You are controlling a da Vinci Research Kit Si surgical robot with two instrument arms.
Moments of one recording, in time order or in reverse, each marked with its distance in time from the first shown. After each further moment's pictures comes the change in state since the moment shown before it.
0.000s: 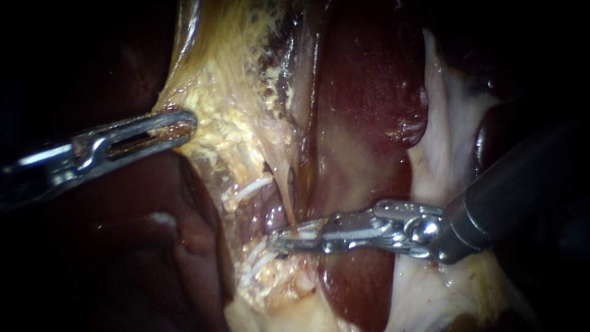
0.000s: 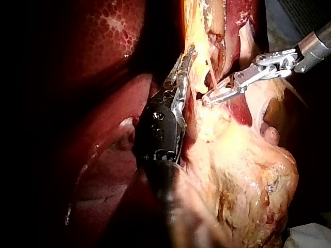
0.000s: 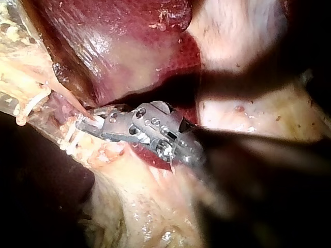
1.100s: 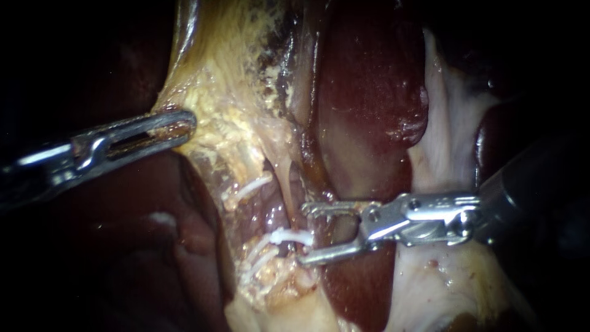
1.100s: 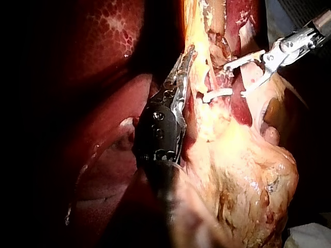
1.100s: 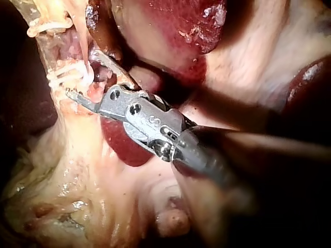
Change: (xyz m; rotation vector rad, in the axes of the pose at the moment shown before) right arm 0.004 -0.003 -0.009 0.039 0.196 -0.553; left arm 0.000 0.000 0.000 0.000 0.000 0.000
